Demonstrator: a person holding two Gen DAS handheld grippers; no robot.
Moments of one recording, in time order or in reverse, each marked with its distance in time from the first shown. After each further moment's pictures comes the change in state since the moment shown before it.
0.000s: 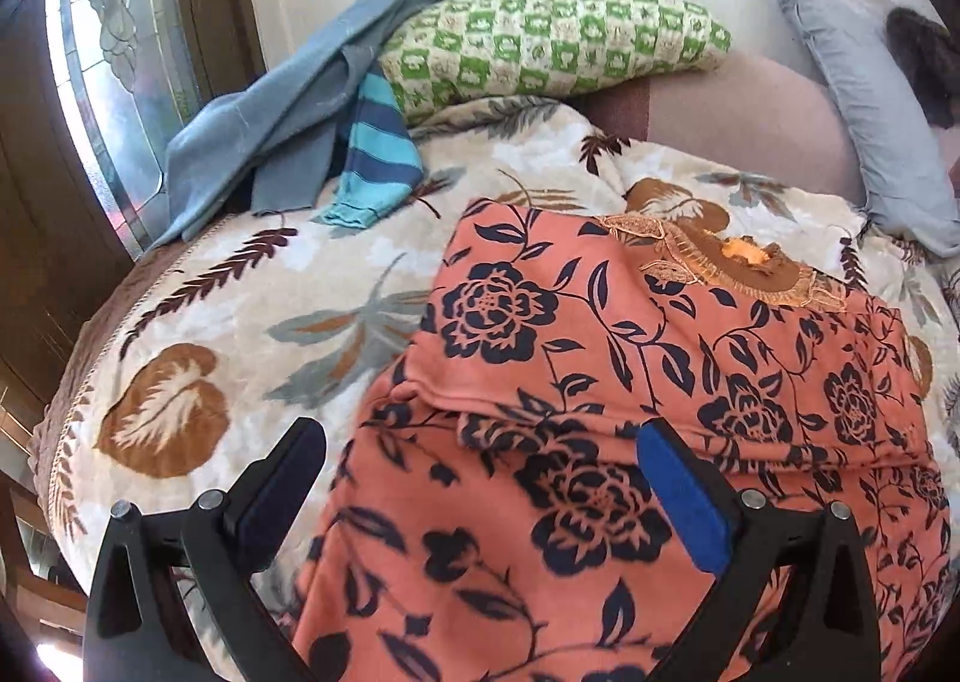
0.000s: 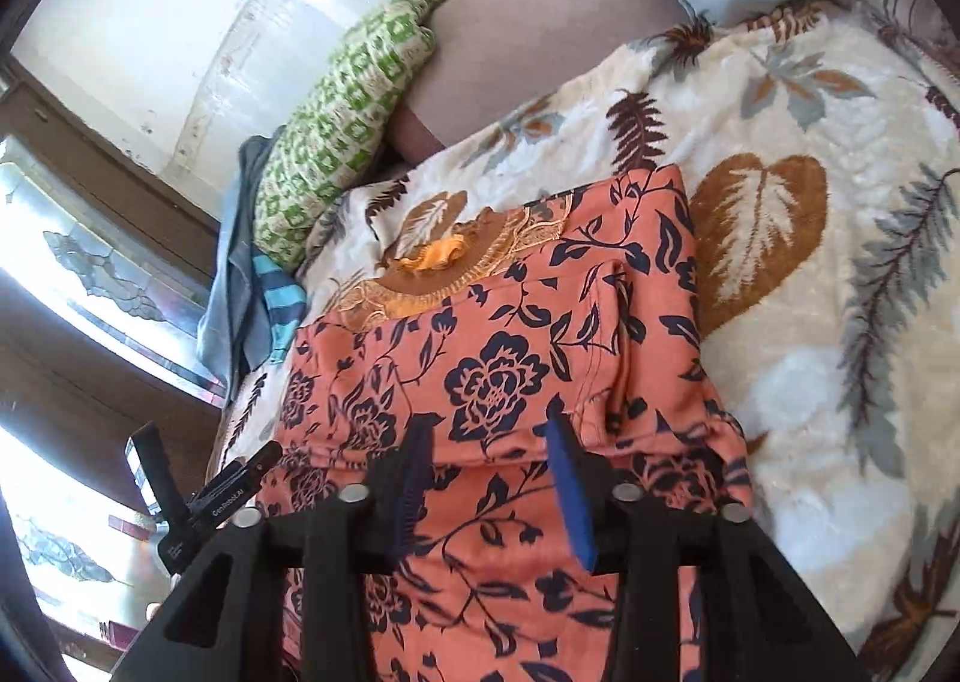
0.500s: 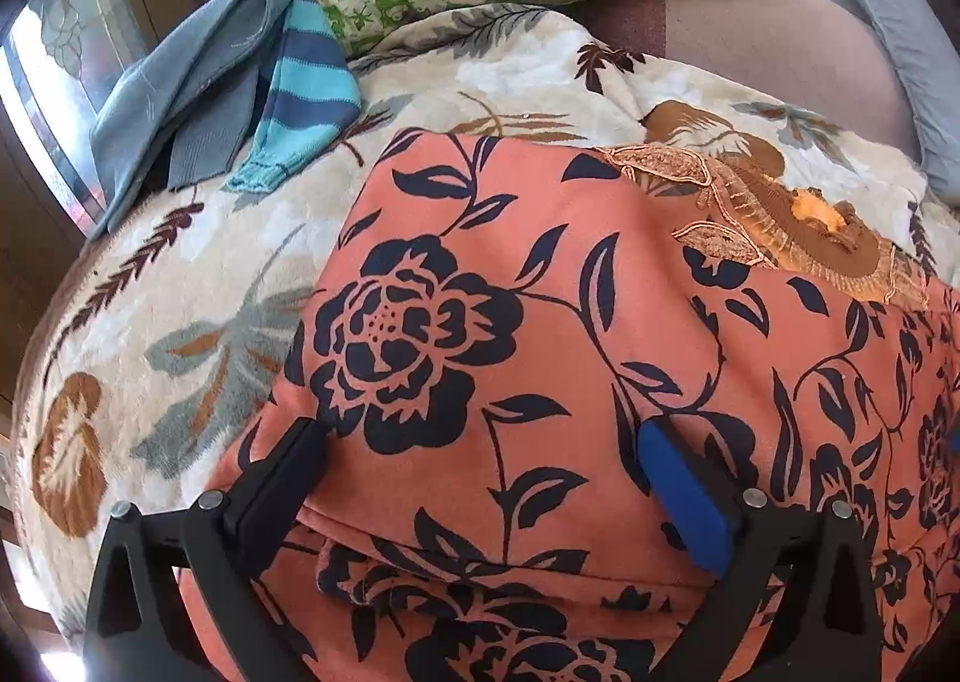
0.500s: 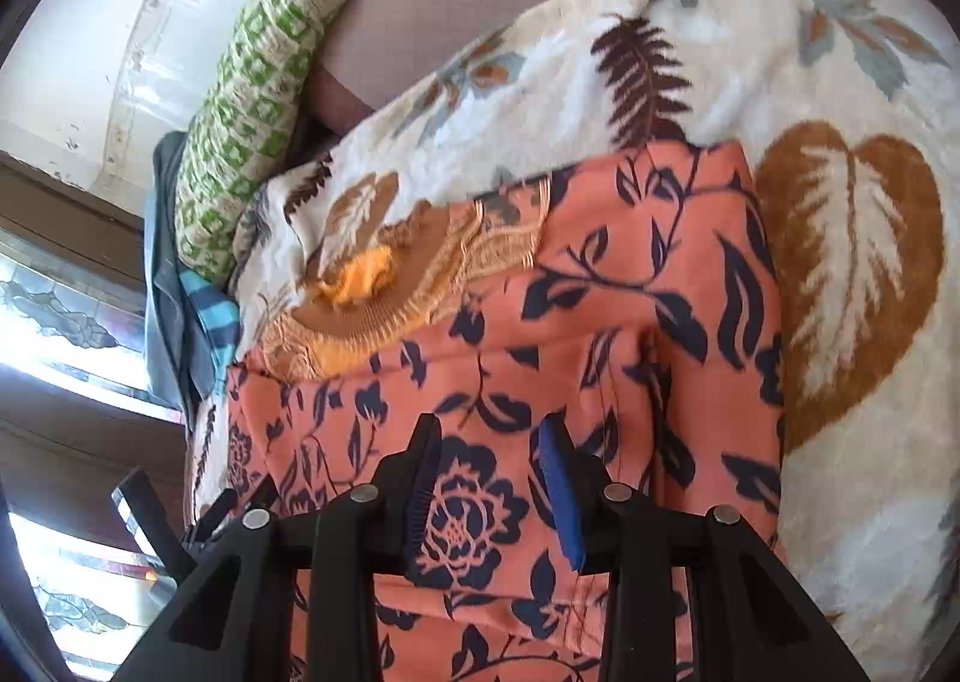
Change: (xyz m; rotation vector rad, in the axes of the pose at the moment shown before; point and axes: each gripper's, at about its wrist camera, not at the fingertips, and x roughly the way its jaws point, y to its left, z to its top) left arm 0.126 -0.042 0.033 0.007 0.182 0.023; right arm 0.153 -0.028 0.057 0.122 0.272 -0.110
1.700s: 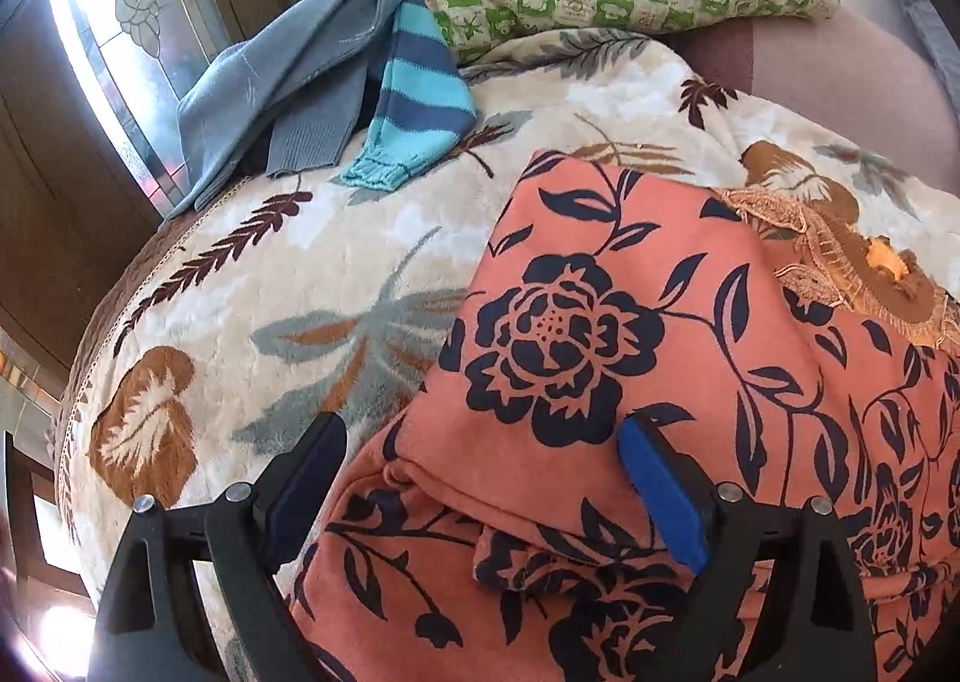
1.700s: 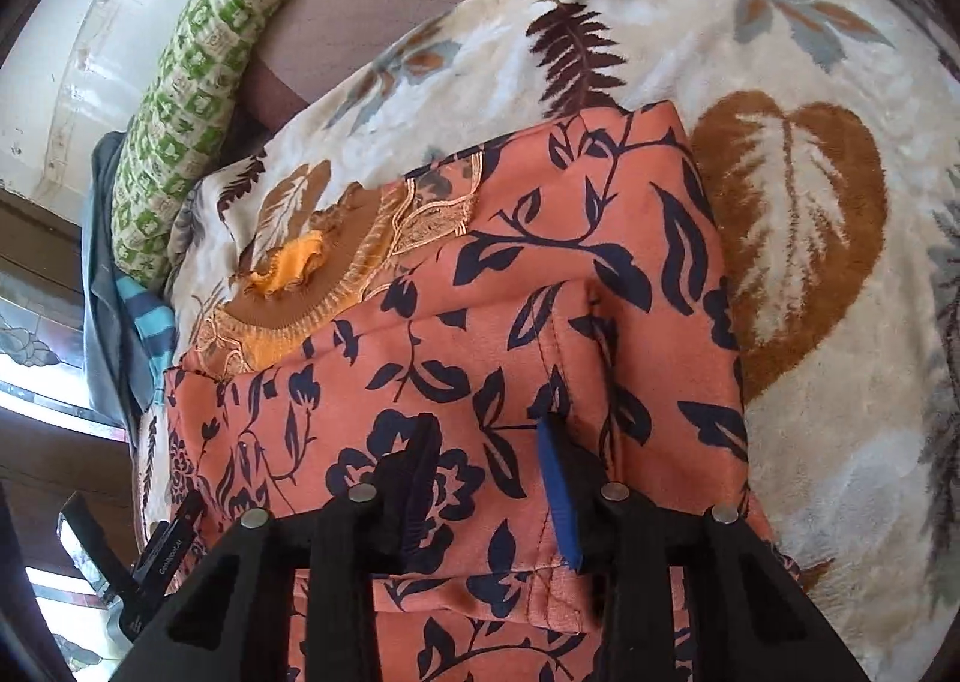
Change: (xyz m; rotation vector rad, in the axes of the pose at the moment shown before) left arm -0.023 0.034 -0.001 -0.071 -0.052 0.170; right arm -0.010 0.004 -0.013 0.049 -0.111 -0.089
